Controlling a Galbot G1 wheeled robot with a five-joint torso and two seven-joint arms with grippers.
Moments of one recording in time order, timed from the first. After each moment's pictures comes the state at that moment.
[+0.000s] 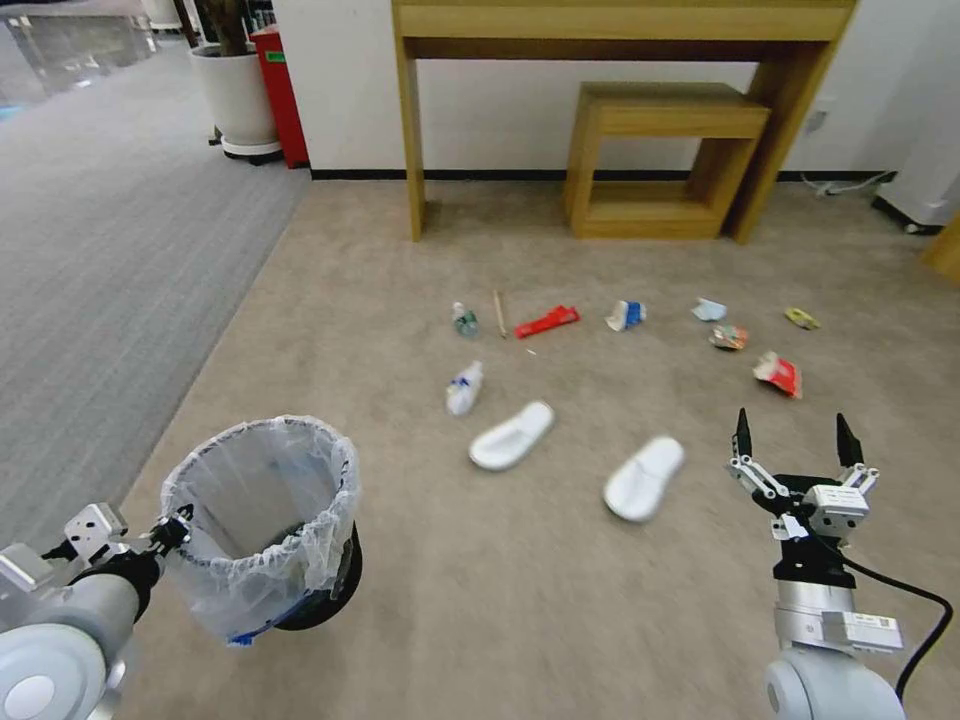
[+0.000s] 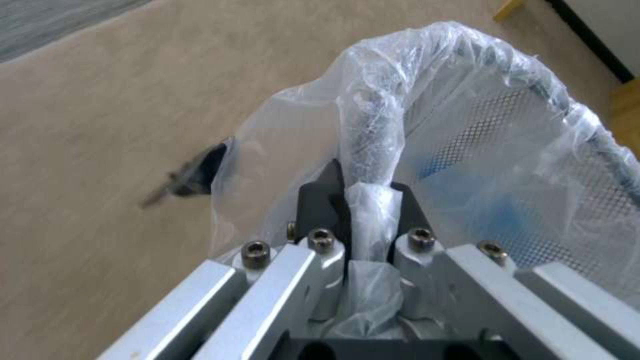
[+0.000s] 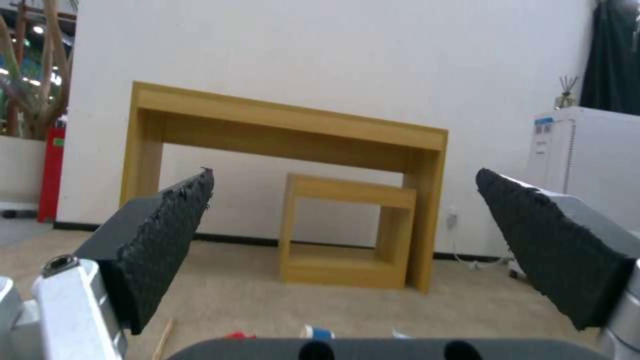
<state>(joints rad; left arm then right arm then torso) 1.54 -1.38 -1.02 -2.33 -1.23 0.74 -0.64 -1.58 1.38 0.74 2.04 0.11 0.45 0.10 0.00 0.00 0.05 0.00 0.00</state>
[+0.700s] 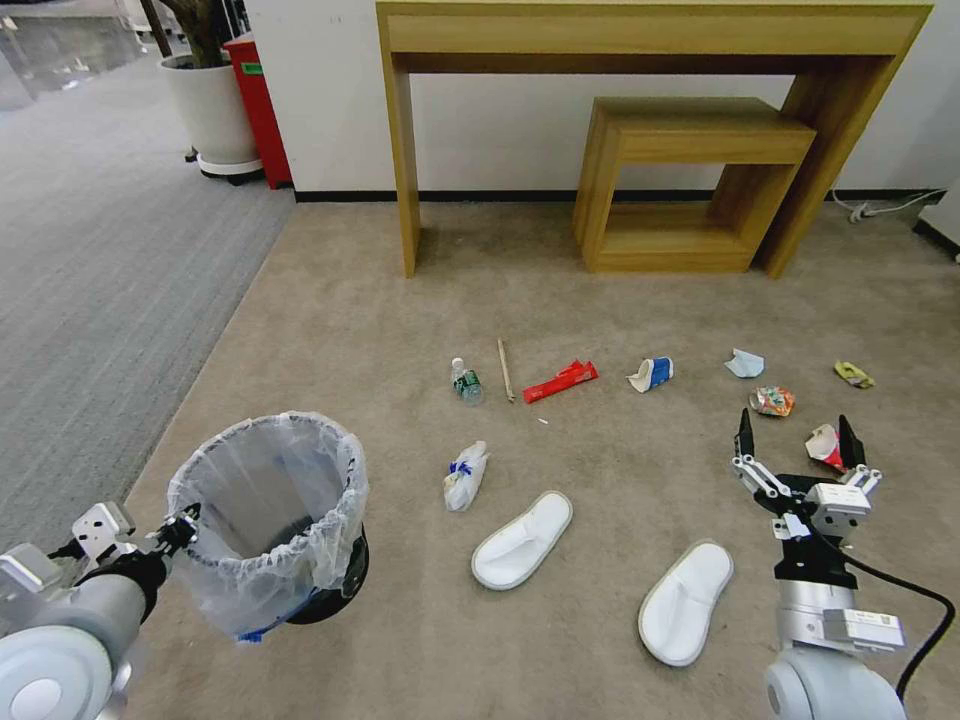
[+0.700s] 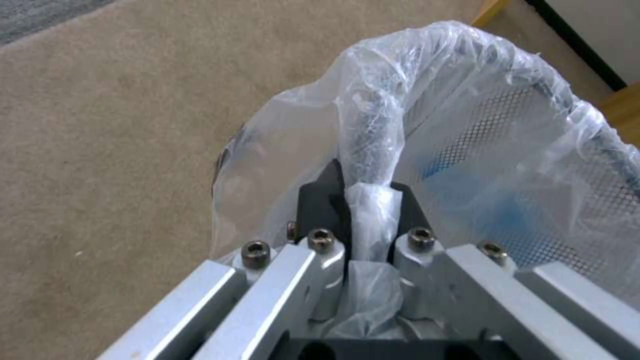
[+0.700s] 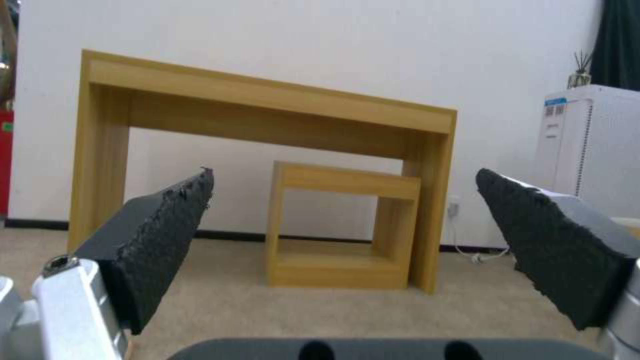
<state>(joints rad) 1.55 -1.38 -1.01 -2.35 -1.22 0.74 -0.64 -1.60 1.36 0.74 2.05 0.12 0.41 0.14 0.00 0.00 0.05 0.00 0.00</state>
